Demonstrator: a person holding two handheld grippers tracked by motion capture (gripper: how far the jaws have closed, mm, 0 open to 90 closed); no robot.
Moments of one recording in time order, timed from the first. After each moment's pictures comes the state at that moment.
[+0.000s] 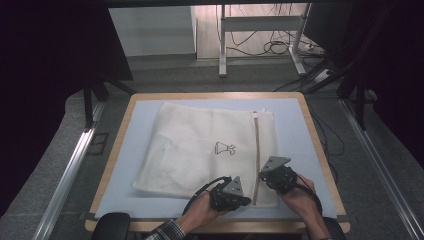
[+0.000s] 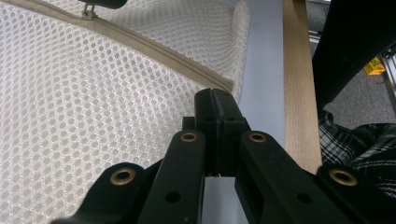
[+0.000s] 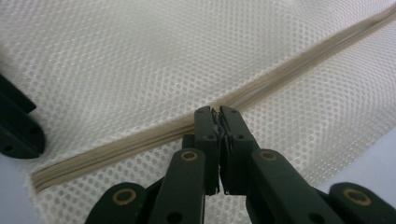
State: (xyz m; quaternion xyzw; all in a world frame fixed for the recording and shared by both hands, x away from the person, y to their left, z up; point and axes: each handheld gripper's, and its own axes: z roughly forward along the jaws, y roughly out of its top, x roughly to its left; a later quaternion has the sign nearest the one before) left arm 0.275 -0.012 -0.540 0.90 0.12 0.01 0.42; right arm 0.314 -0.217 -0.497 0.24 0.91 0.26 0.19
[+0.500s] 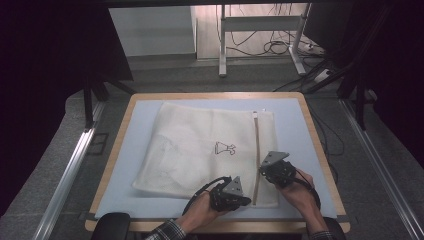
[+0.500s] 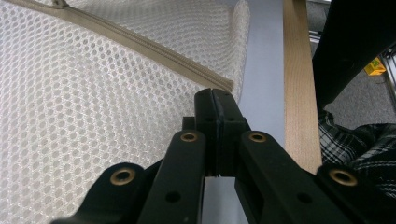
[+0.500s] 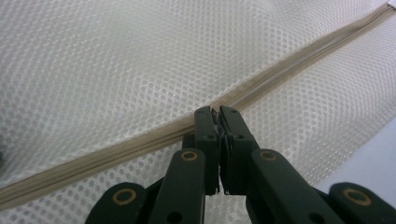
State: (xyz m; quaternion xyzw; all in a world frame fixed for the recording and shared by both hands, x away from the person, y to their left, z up) left arm 0.274 -0.012 -0.540 0.90 0.12 0.01 0.42; right arm 0.330 -0.216 -0.497 0.25 0.91 0.26 0.20
